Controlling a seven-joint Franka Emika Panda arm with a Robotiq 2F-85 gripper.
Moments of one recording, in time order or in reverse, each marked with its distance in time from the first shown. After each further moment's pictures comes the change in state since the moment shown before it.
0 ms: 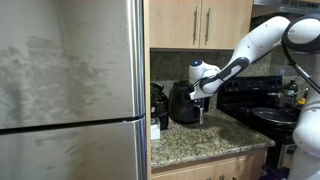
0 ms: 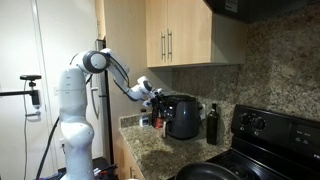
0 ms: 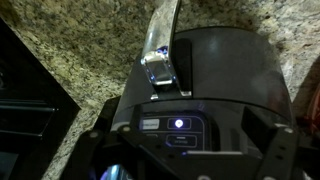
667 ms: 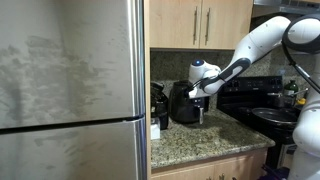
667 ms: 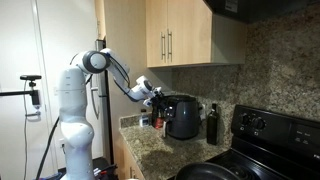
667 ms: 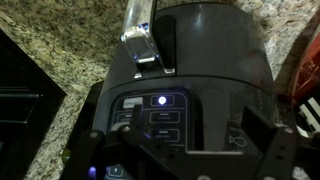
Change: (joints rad) arm -0.003 -0.002 -0.006 0.000 -0.072 0.096 0.059
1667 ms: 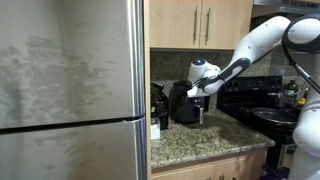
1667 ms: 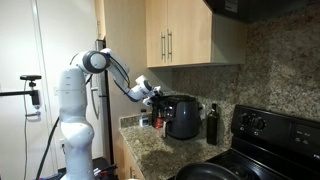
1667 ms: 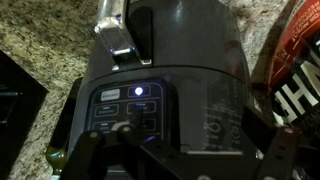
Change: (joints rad) arm 0.002 0.000 0.001 0.000 0.001 0.078 0.018
